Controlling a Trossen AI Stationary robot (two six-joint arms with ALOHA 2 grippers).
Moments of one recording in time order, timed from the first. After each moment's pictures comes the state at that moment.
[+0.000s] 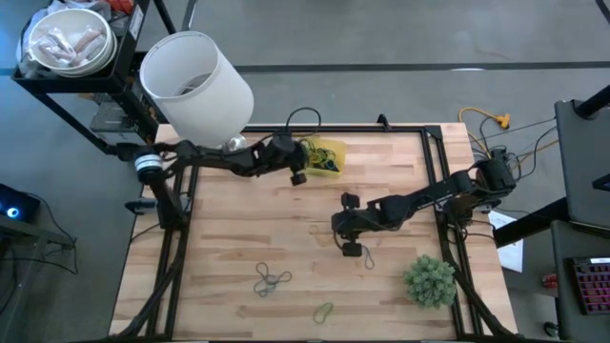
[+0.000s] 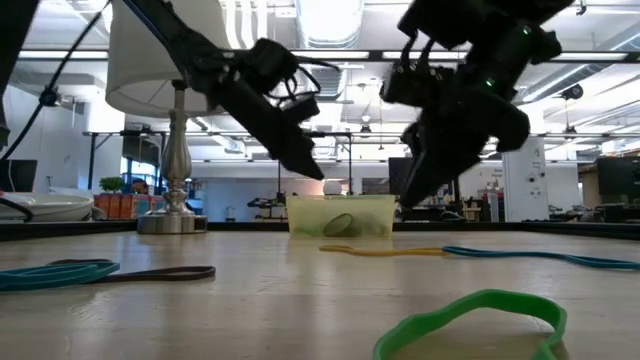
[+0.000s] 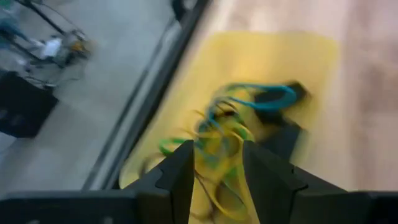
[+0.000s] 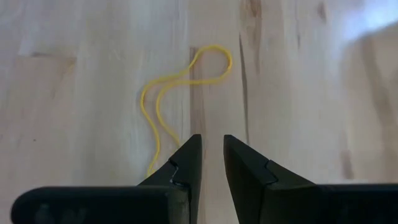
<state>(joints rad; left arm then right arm) 0.35 1.72 1.00 0.18 -0.25 0.32 0.18 1.65 0.88 -0.23 0.17 0.15</state>
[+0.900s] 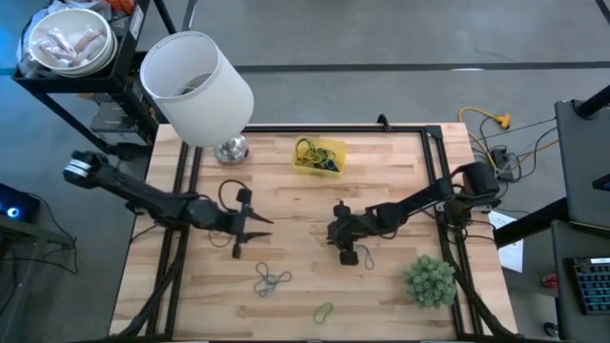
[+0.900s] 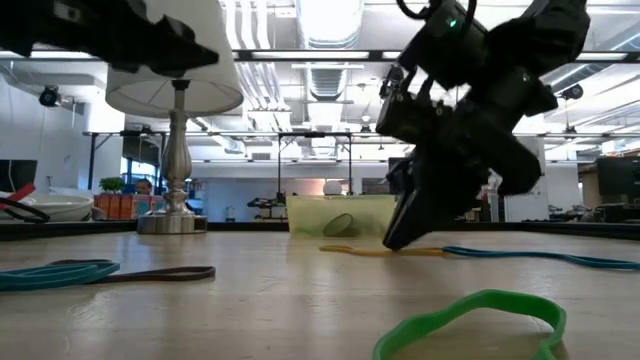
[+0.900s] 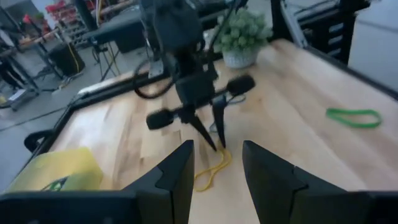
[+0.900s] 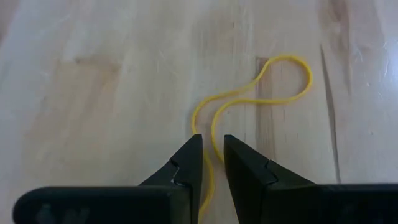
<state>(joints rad) -0.32 0.95 0.40 0.33 -0.25 0.21 0.18 1.79 0.78 0.14 0.02 0.12</state>
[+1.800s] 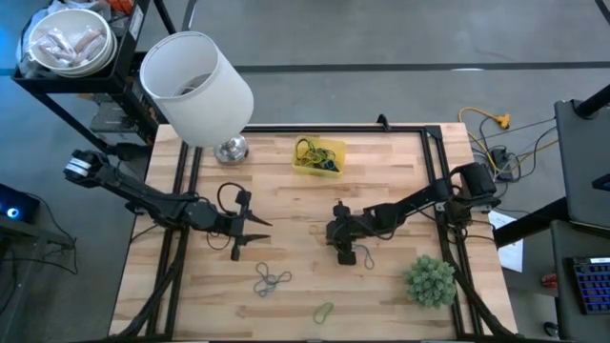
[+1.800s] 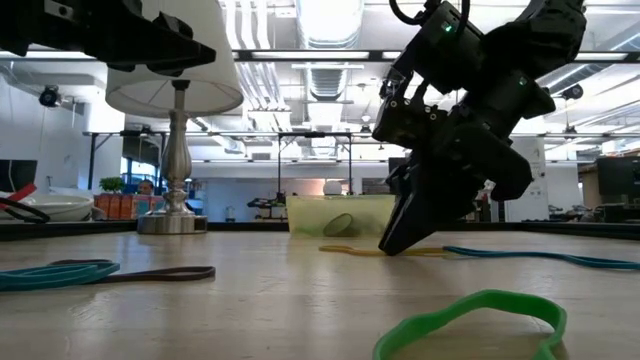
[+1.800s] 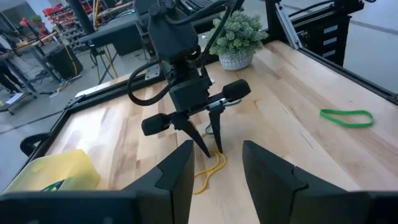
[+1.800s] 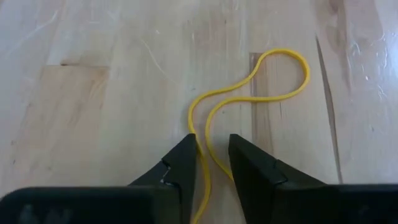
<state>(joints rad) -0.35 0.95 0.40 0.34 -0.26 0.21 0.18 1.85 0.79 0.12 0.03 0.16</state>
